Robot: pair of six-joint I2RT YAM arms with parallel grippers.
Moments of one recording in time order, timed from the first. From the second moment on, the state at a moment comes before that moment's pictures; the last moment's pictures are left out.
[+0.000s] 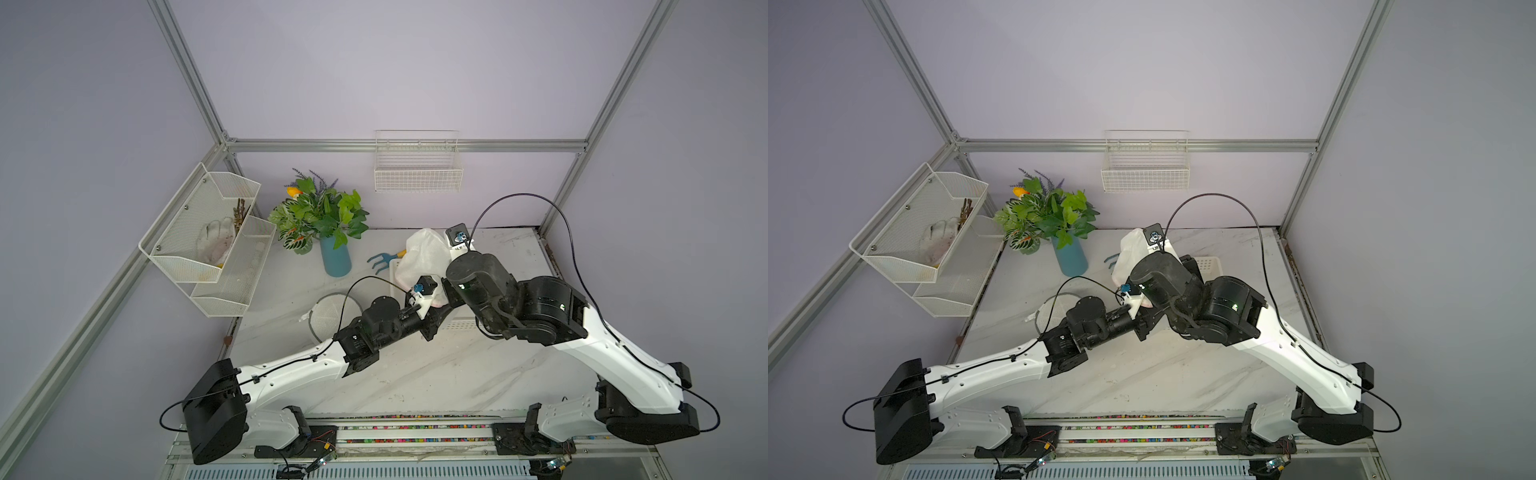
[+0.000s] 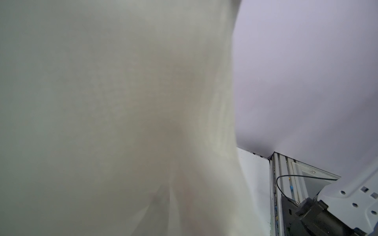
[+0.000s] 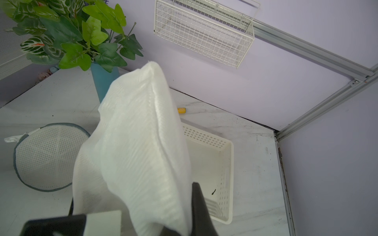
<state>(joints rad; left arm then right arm) -0.97 1.32 0.89 0.40 0.07 -0.10 1.10 1.41 1.89 -1.16 0.82 0.30</state>
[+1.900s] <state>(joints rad) -0.89 1.07 0.81 0.16 0.05 -0.79 0.85 0.79 0.89 -0.40 -0.06 -0.02</state>
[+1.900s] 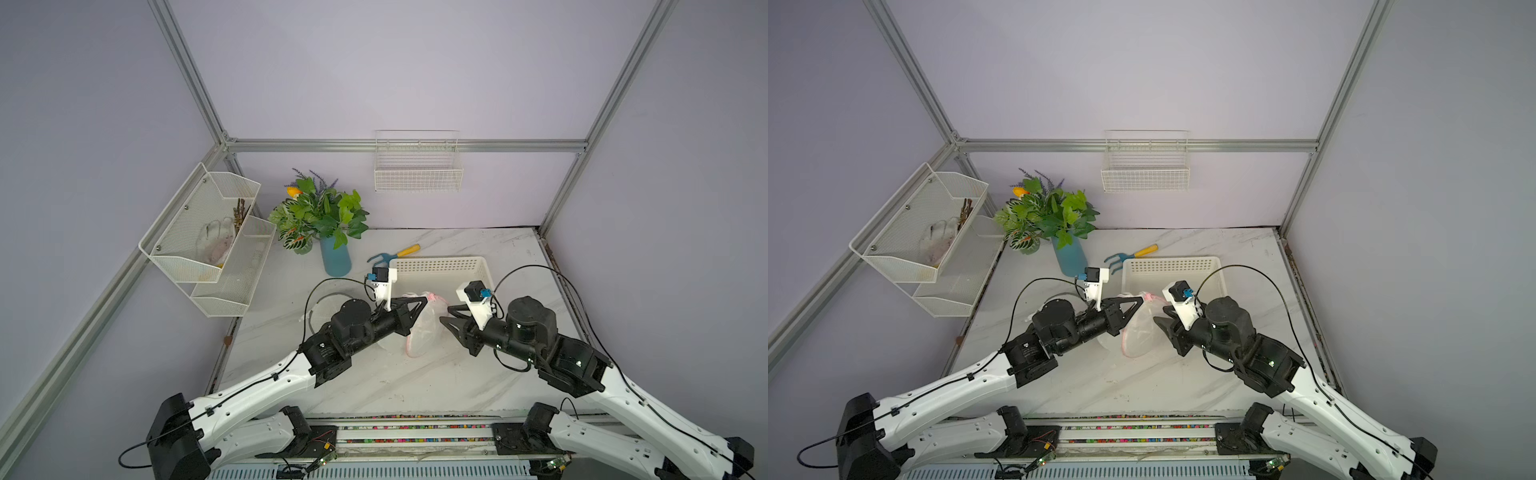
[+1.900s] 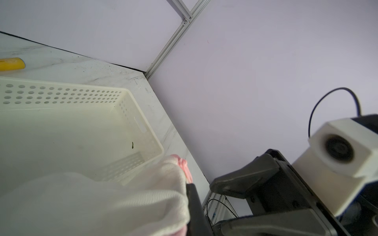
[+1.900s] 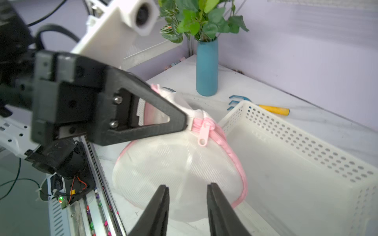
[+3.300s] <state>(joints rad) -0.89 1.05 0.85 0.02 0.10 -0.87 1.01 0.93 0.77 -0.05 0.36 -0.67</state>
